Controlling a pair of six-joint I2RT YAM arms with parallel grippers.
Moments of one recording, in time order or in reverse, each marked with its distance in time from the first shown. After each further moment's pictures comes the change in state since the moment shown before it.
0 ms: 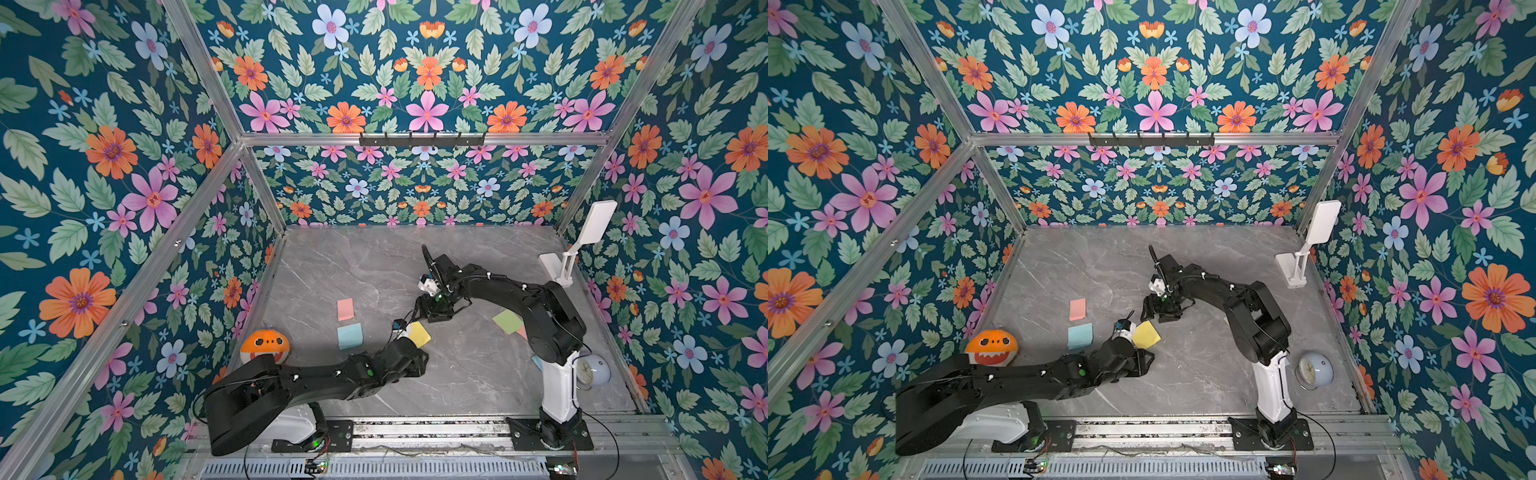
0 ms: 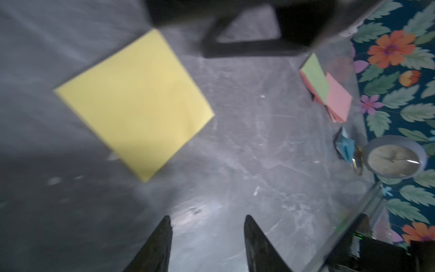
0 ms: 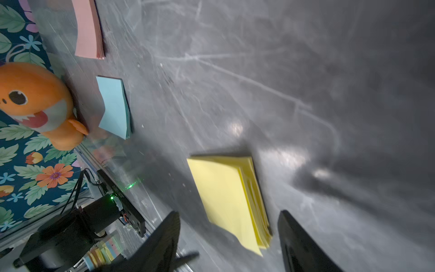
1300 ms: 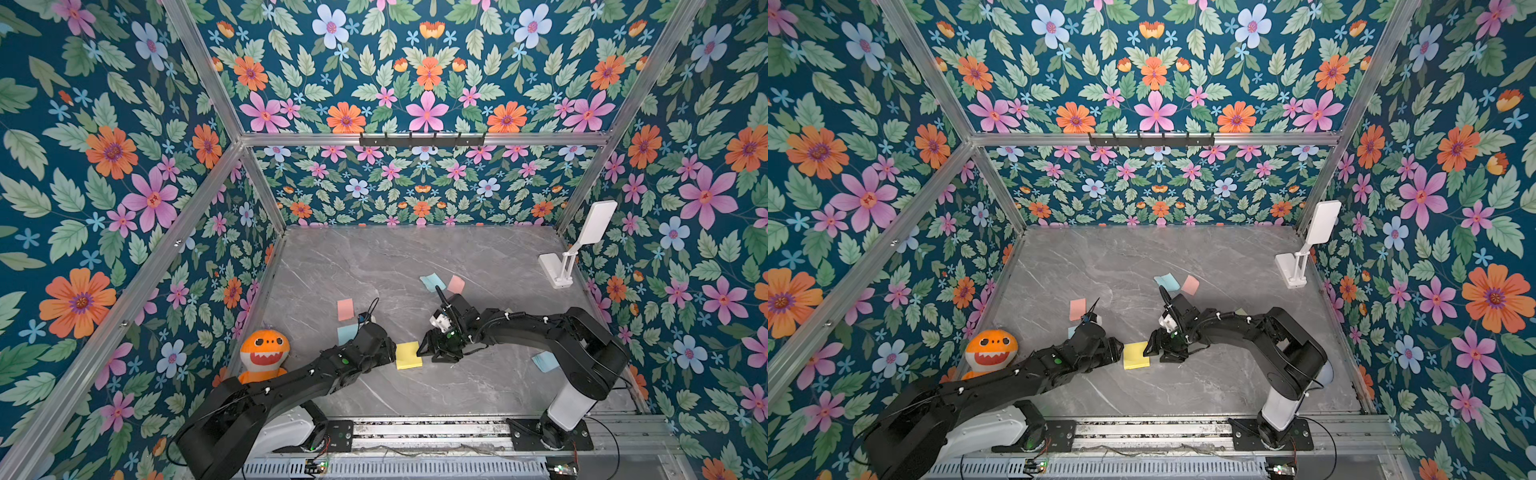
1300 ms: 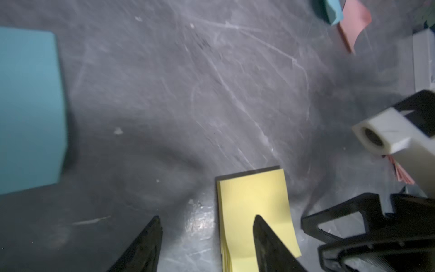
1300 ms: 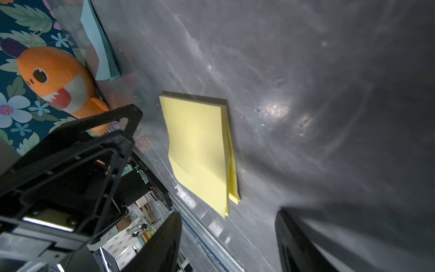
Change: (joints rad) left arm 0.313 -0.190 -0.111 -0.240 0.074 0.059; right arm 0.121 -0.365 -0.687 0.481 -0.079 0.450
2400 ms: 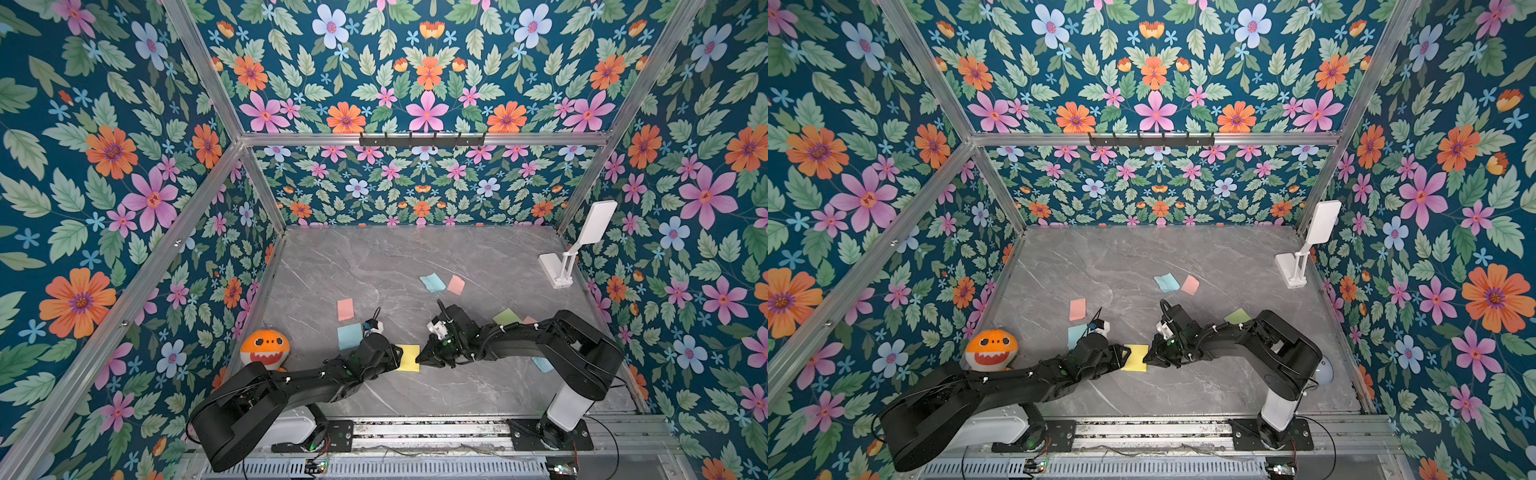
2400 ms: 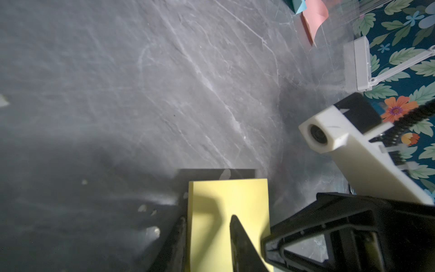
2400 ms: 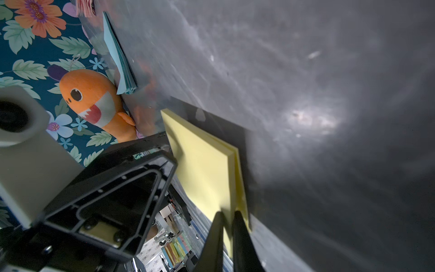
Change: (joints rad) left arm -0.063 0.085 -0.135 0.358 0.025 -0.107; right arm 0.055 0.022 -0.140 0.356 -0.012 0.231
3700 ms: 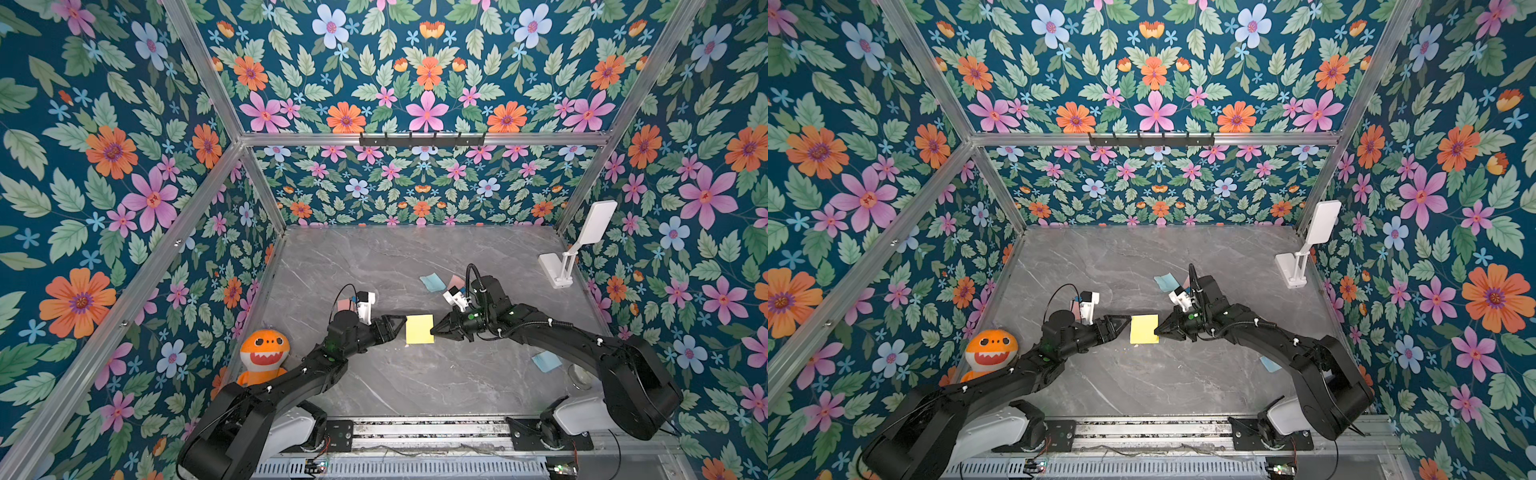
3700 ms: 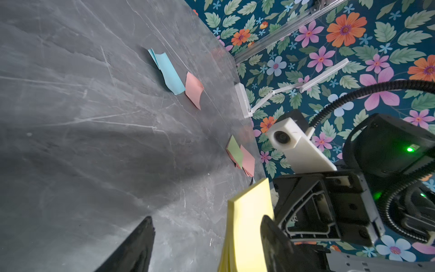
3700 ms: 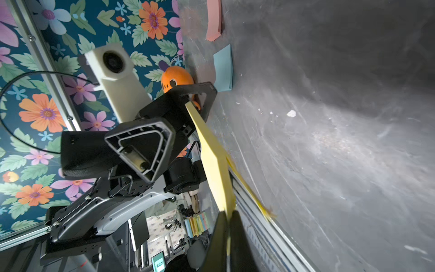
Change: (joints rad) left arm 0.326 -0.107 0.014 0.323 0.465 0.093; right arm -0.222 -0.304 0.093 -0.254 -0.252 -0.183
